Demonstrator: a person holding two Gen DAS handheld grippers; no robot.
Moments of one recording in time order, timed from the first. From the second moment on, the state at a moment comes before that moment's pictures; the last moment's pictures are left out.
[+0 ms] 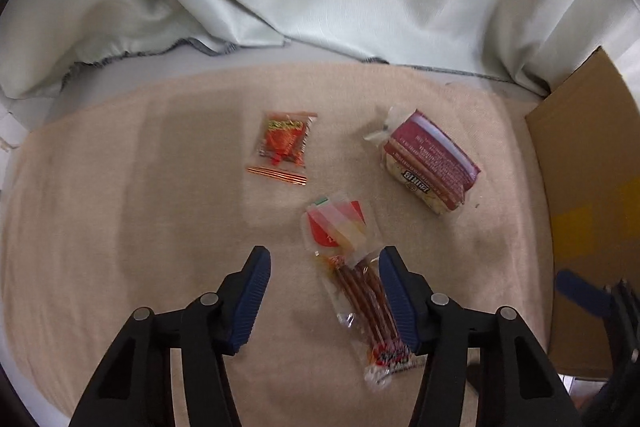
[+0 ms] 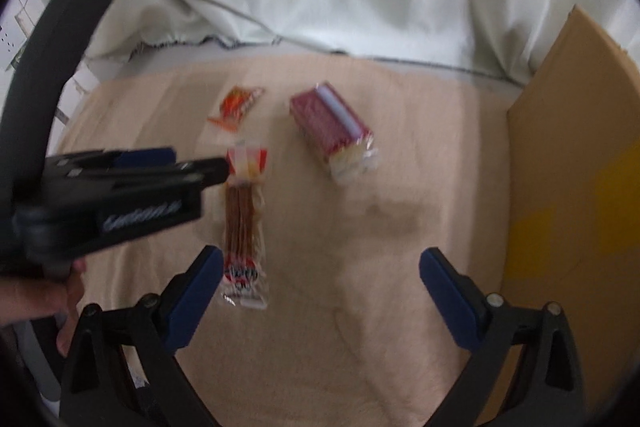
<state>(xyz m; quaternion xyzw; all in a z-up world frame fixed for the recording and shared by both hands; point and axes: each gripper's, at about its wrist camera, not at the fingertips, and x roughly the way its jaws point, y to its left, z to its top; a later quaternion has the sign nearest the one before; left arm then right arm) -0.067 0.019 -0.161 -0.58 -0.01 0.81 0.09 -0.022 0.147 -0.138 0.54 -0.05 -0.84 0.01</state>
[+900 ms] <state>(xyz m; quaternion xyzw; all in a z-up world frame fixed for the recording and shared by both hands) -0.067 -0.020 -0.152 -0.57 -0.03 0.81 0.10 -0.038 0.104 -0.161 0.56 -0.05 -0.82 0.07</state>
